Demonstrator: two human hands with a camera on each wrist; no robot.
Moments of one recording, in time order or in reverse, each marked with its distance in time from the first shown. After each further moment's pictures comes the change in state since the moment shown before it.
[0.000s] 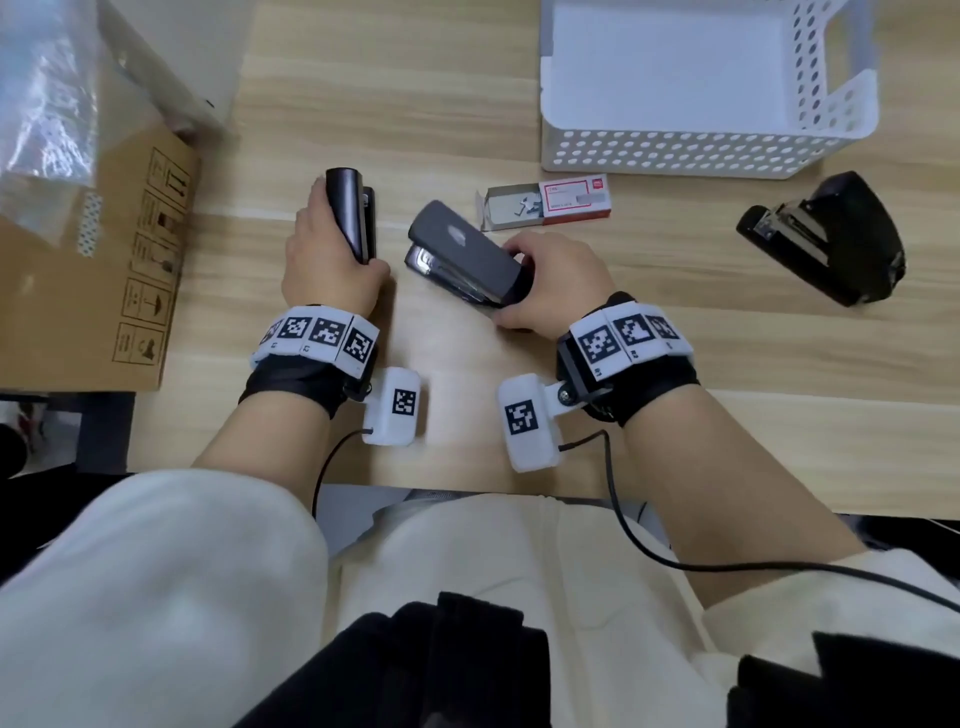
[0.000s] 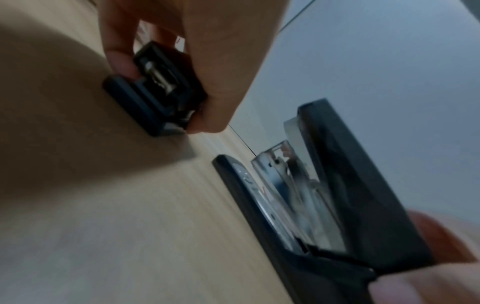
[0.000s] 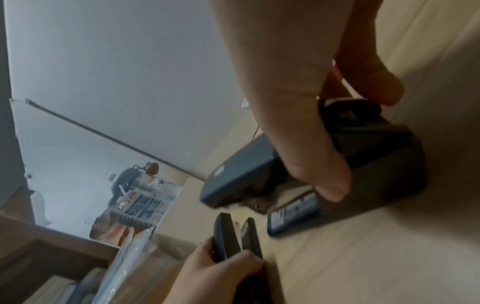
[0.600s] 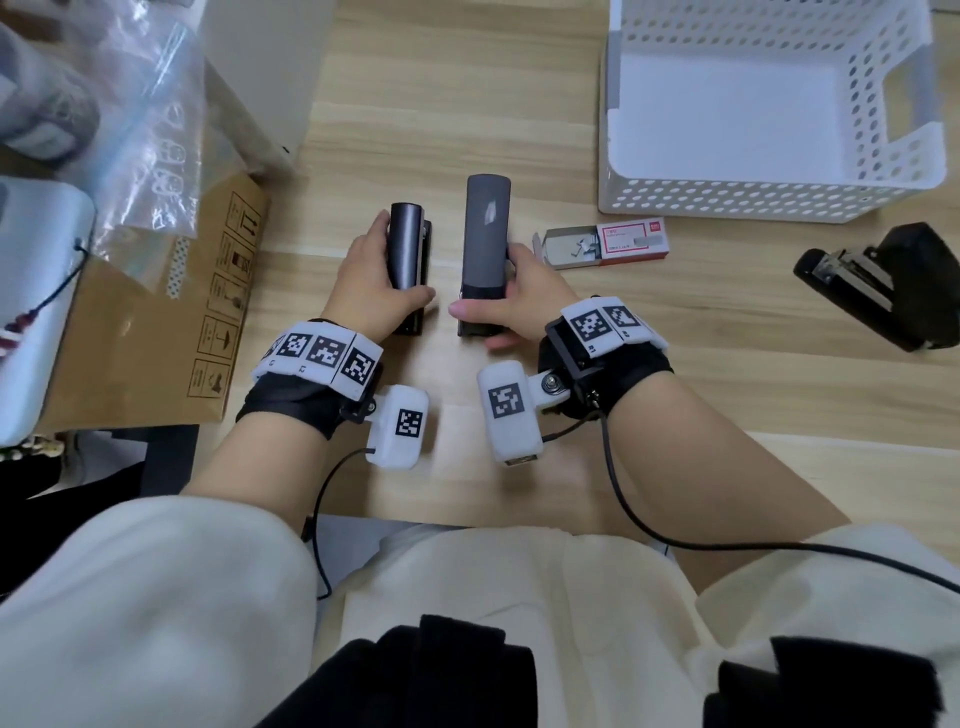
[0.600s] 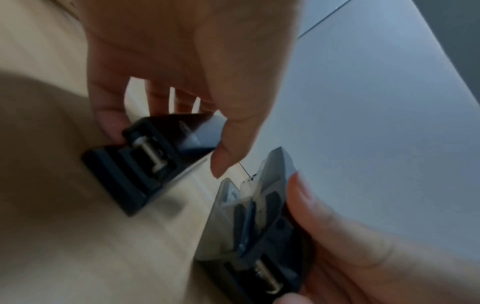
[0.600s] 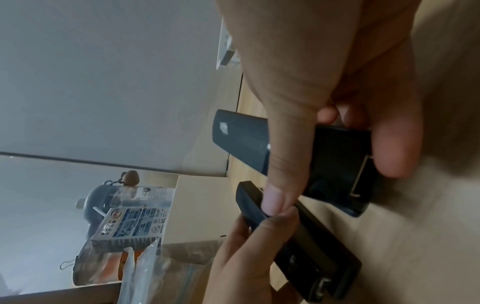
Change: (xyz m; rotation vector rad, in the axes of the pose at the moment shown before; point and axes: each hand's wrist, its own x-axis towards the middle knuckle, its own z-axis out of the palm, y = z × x) left_hand 0.033 -0.019 -0.023 -0.175 -0.329 0.094; right_hand 0.044 -0.053 0.034 0.697 -0.165 0.104
